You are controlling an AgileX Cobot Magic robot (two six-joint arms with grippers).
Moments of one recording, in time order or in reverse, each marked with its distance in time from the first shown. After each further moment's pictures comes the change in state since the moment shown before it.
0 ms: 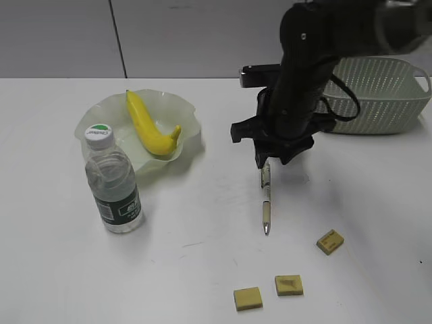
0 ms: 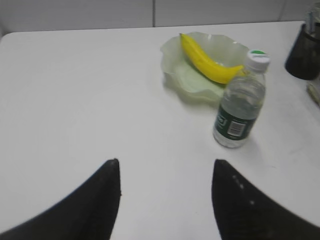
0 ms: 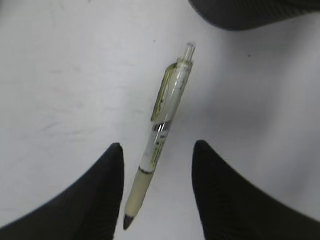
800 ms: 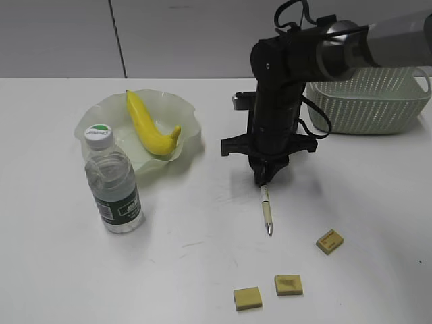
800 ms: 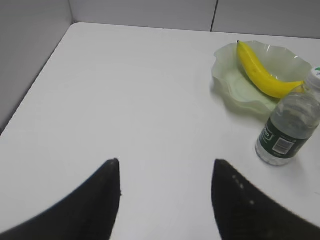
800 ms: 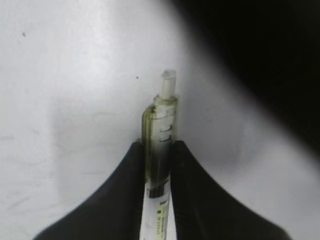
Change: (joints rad) left arm 0.239 -0.001 0.000 -0.002 0.001 0.000; right arm 0.000 0.213 -0.173 0.004 0.085 0.139
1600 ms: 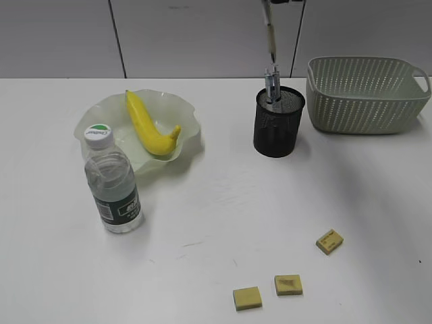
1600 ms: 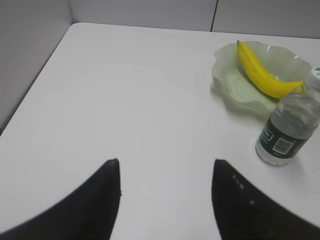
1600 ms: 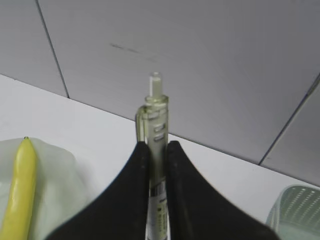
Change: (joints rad) left arm 0.000 0.000 0.000 0.000 0.000 0.000; right arm -0.041 -0.487 0.216 -0.556 -0.811 0.086
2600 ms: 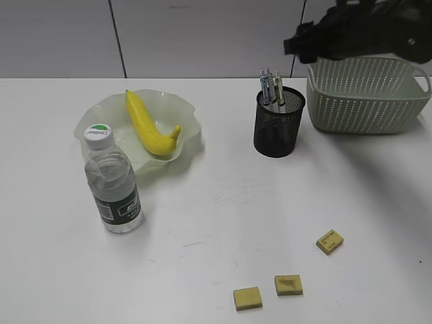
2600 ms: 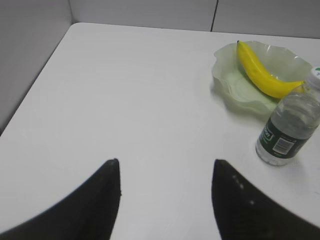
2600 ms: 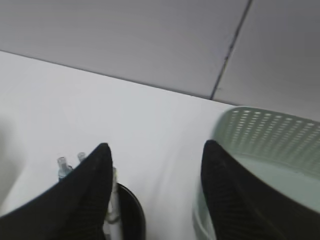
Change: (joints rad) left arm 0.000 0.000 0.000 0.000 0.000 0.000; right arm -0.190 0.061 0.176 -0.033 -0.153 0.029
